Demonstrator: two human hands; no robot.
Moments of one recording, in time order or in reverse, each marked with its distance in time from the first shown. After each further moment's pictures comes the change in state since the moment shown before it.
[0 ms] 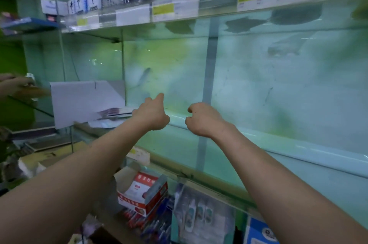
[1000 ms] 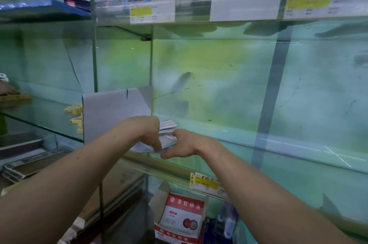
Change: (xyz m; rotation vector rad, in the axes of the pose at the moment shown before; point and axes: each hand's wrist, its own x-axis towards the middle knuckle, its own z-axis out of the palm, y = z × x) left_hand 0.098 -0.174 -0.034 0.368 -0.364 0.226; right_hand 0.094 -0.159 0.104 0.078 -0.379 0.016
